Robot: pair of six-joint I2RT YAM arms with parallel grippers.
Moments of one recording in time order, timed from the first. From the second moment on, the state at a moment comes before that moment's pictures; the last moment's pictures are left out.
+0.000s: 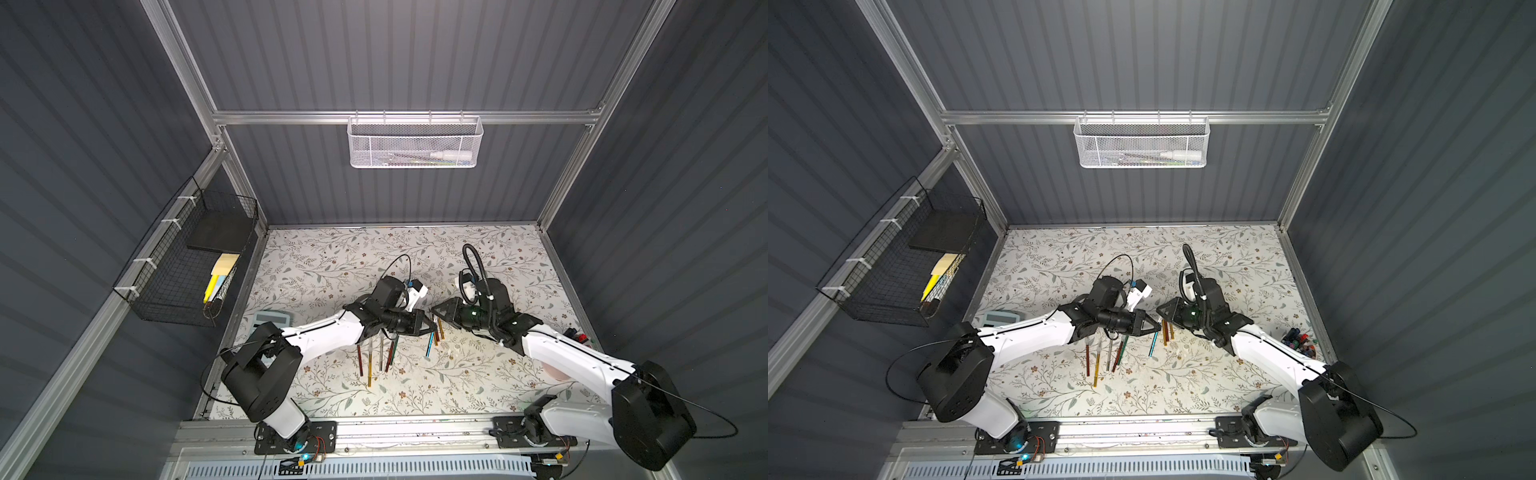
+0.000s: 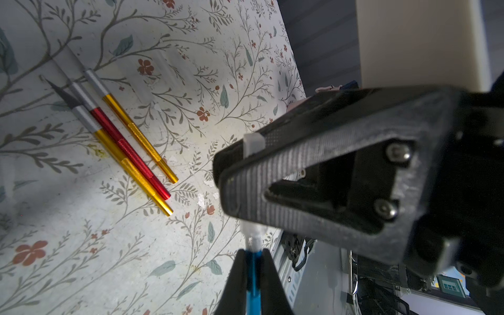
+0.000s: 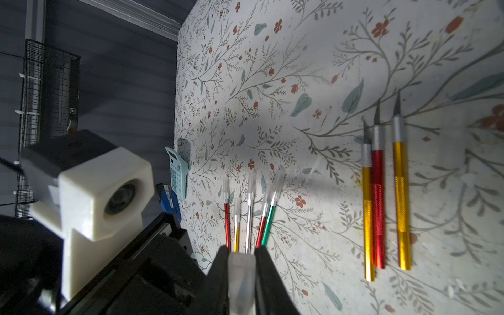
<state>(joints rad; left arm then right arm) -0.80 1.59 0.93 -0.01 0.66 -0.65 0.51 1.24 0.65 0.00 -0.45 0.90</state>
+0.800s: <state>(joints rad) -0.80 1.59 0.93 -0.02 0.65 -0.65 0.51 1.23 0.63 -0.01 -0.44 0.89</state>
